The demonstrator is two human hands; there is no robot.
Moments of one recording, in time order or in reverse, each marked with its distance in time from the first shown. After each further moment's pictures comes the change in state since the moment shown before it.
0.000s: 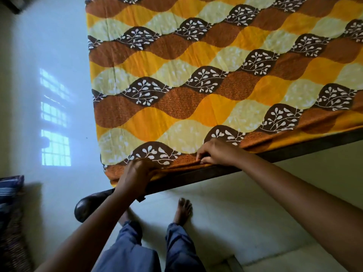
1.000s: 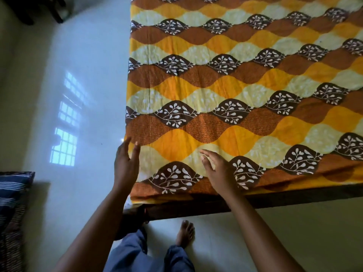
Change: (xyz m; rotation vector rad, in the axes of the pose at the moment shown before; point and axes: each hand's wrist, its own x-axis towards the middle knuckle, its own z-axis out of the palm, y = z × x) left_hand 0.018 -0.040 -0.066 -0.519 0.517 -0.669; right_hand 0.035 -0.080 0.007 0.461 0.642 0.199
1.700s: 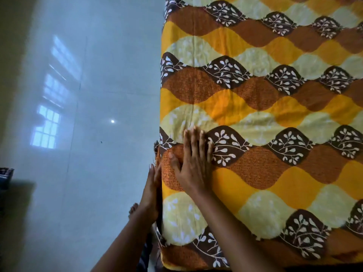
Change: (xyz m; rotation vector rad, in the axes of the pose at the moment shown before) left_hand 0.126 -0.088 0.019 -1.084 -0.520 -0.629; right_hand 0.164 -0.065 0.194 -0.757 0.071 -0.139
